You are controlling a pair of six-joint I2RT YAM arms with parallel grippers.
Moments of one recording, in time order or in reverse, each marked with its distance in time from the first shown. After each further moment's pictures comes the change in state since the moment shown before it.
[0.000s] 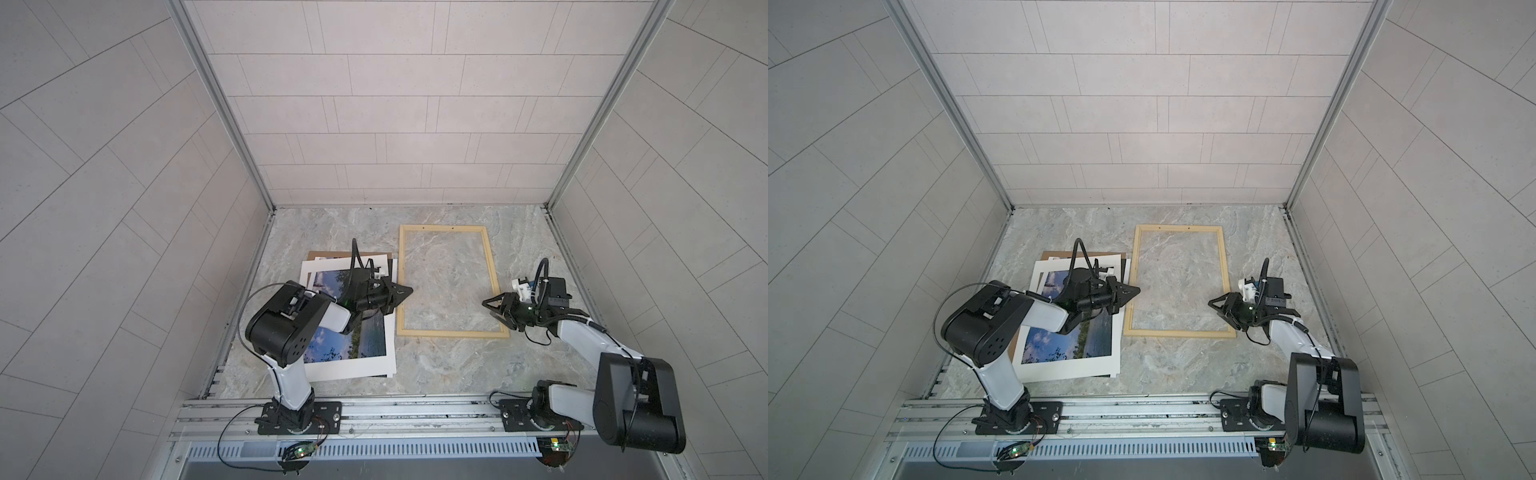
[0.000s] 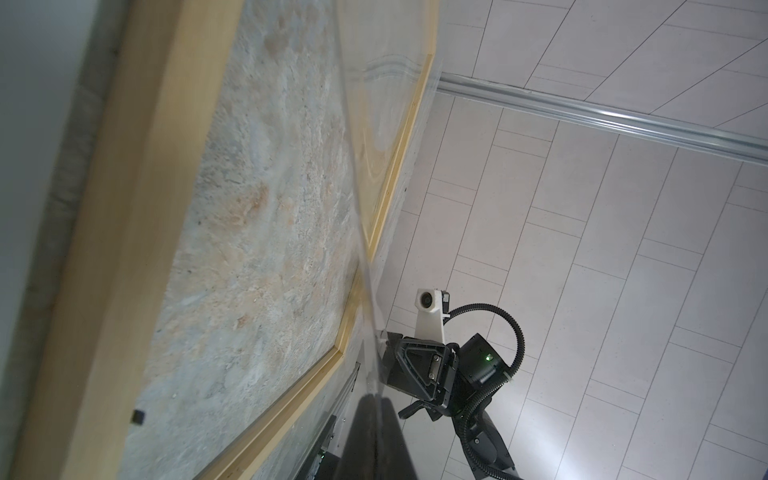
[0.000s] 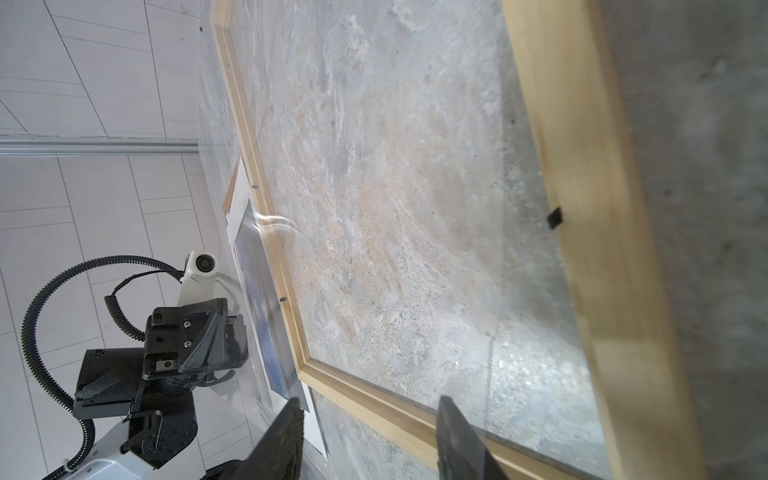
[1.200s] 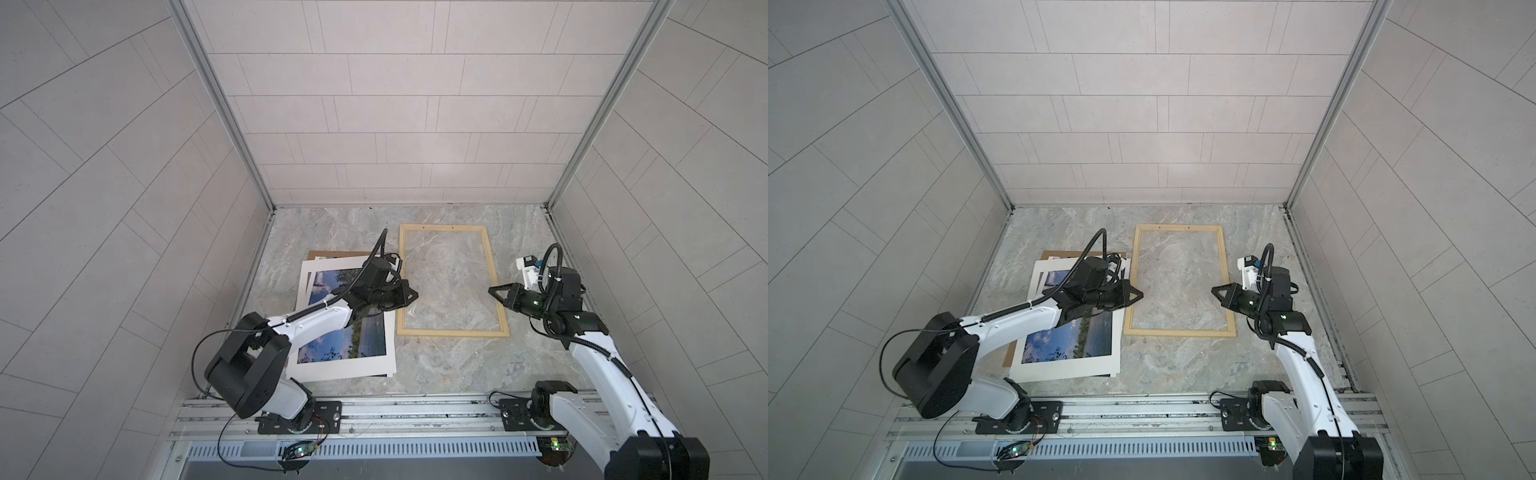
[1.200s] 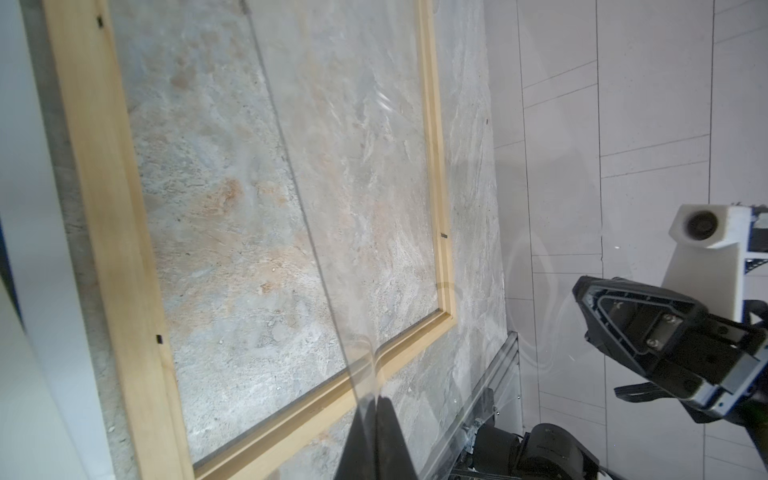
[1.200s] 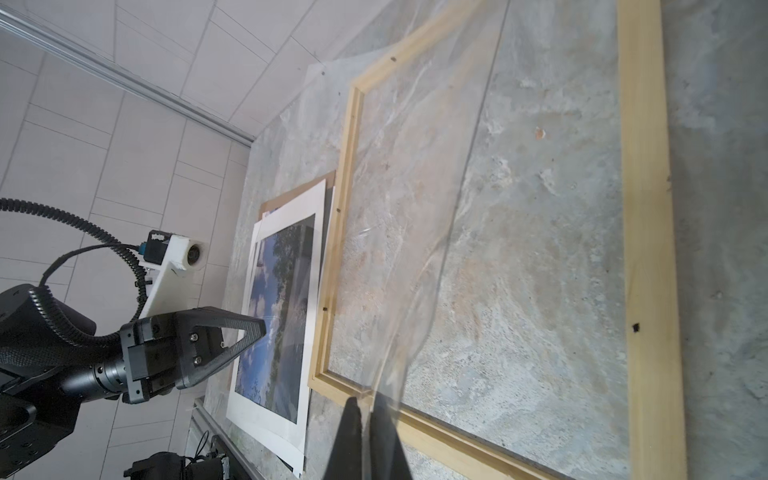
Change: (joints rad) left arm -0.188 -0.350 0.241 -0.859 -0.307 0.676; right arm 0.110 -0.401 0.114 -0.123 0.154 -0.124
